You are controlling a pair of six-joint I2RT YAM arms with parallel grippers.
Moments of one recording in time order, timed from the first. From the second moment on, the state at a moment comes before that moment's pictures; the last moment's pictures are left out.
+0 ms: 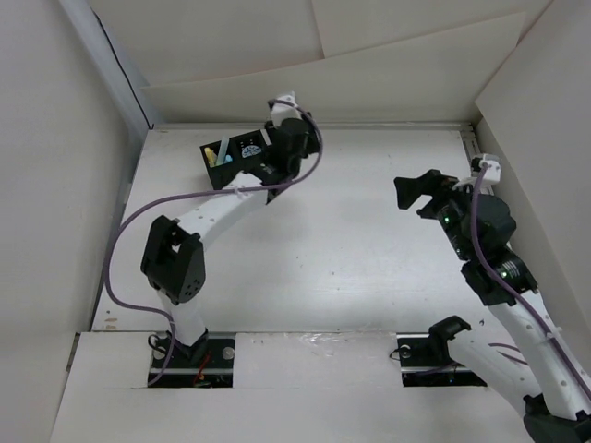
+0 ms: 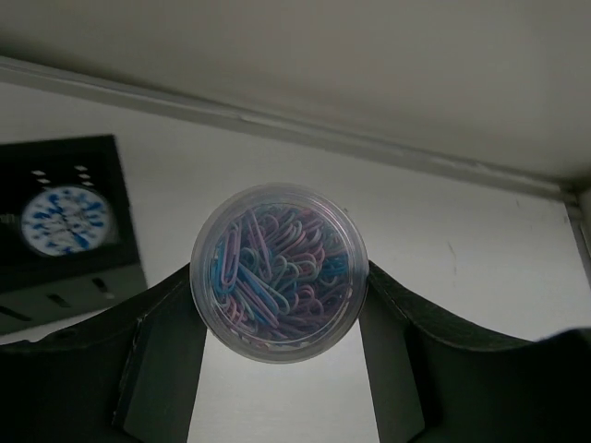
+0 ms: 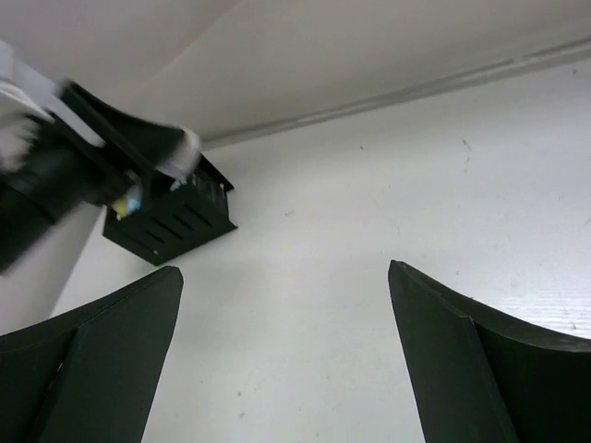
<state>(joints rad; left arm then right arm) -0.68 1.79 1.54 -0.05 -0.51 -0.48 0.41 0.71 0.95 -0.27 0.21 0.46</state>
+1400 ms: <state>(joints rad) -0.37 2.03 1.71 -0.26 -0.58 -0.53 0.41 0.83 0.77 -0.17 0.14 0.46</state>
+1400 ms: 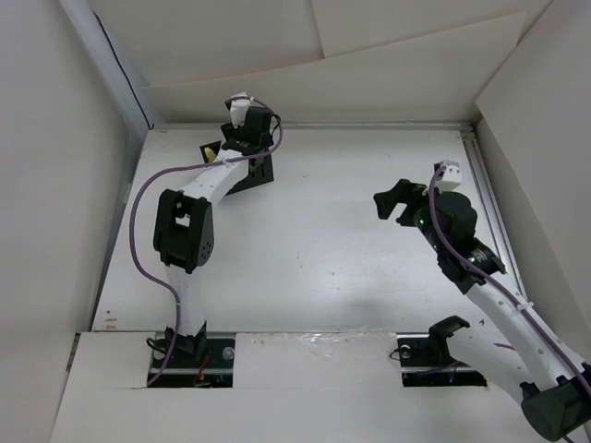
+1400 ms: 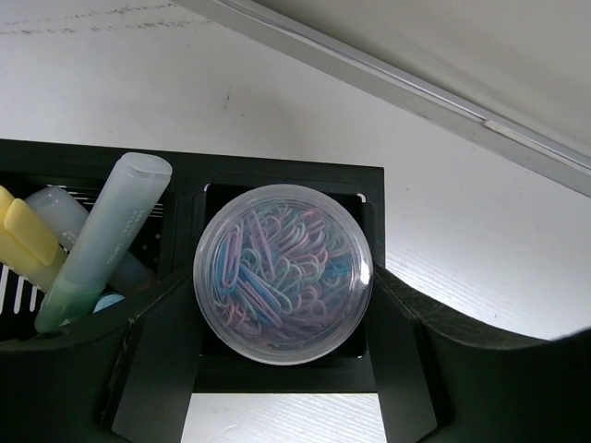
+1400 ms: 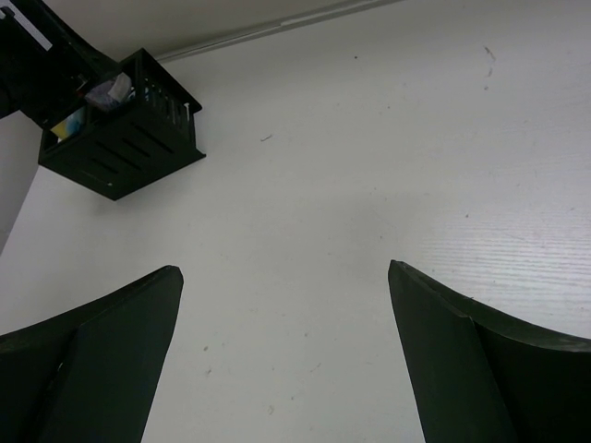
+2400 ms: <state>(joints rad) -0.45 1.14 0.97 -0.04 -0.42 -0.65 0.41 0.87 0.77 -0.14 0.13 0.46</state>
